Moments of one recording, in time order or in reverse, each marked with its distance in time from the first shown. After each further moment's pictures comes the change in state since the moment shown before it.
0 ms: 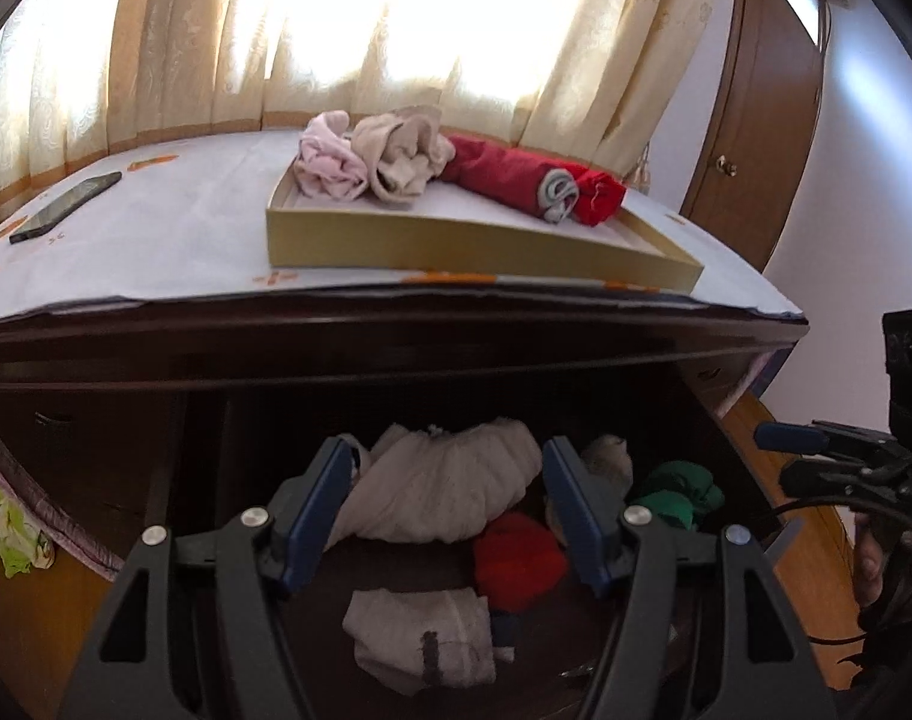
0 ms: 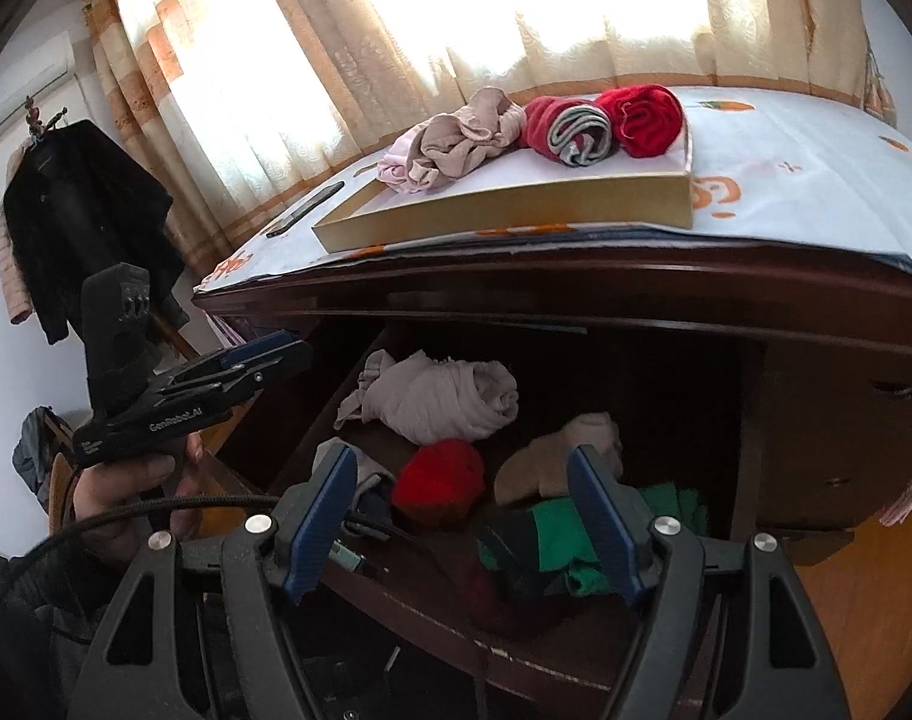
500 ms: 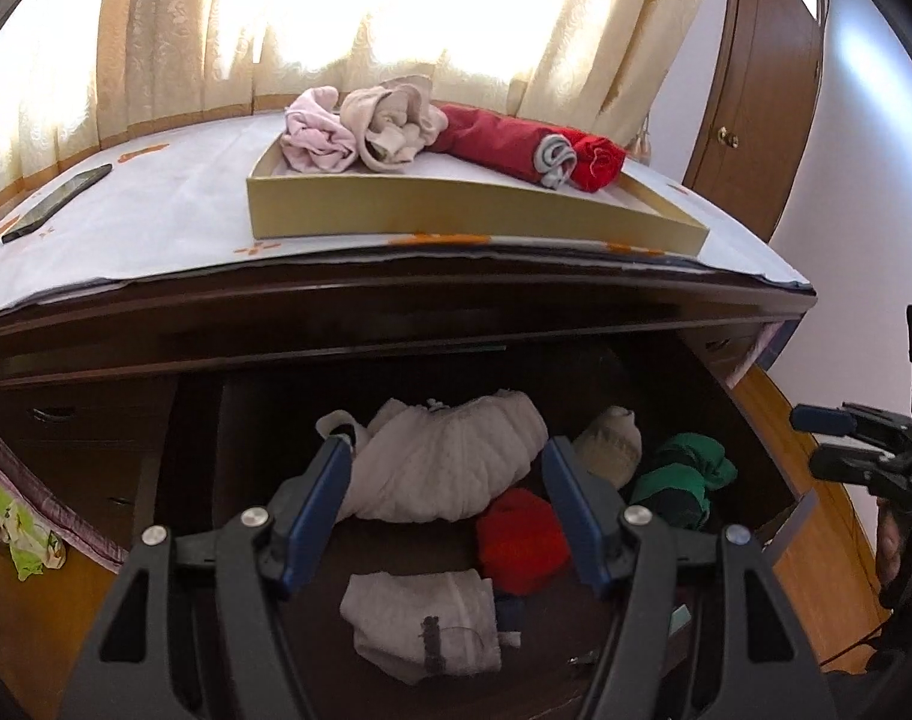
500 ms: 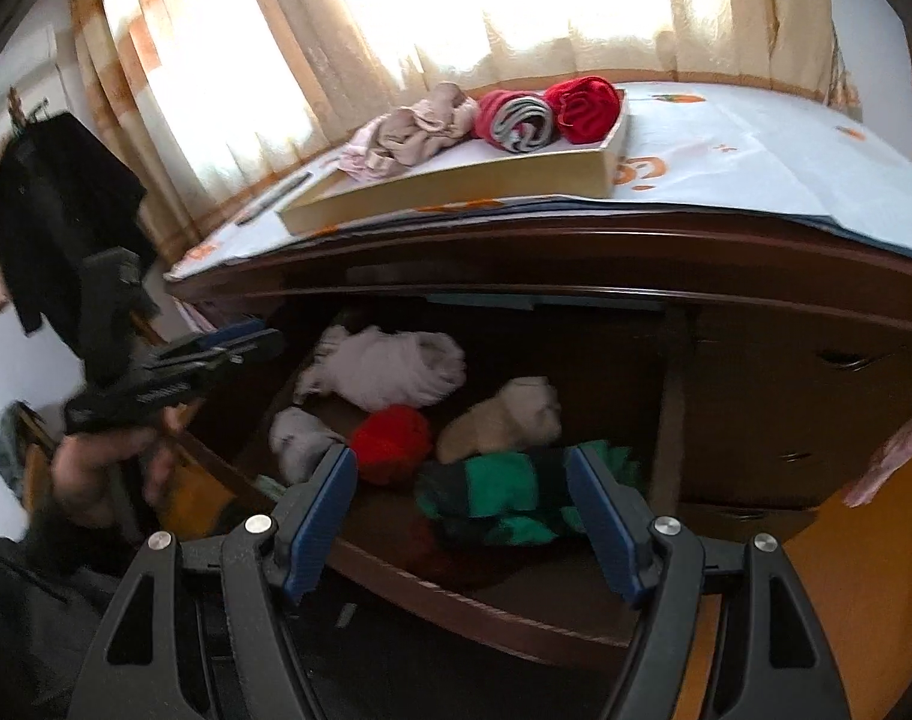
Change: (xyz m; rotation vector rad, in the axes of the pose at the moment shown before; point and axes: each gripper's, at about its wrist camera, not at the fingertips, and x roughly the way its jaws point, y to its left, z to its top) left arm 0.009 -0.006 -0.005 0.032 0.054 0.013; right arm -0.020 -0.018 -0.018 -0.020 0.016 -0.104
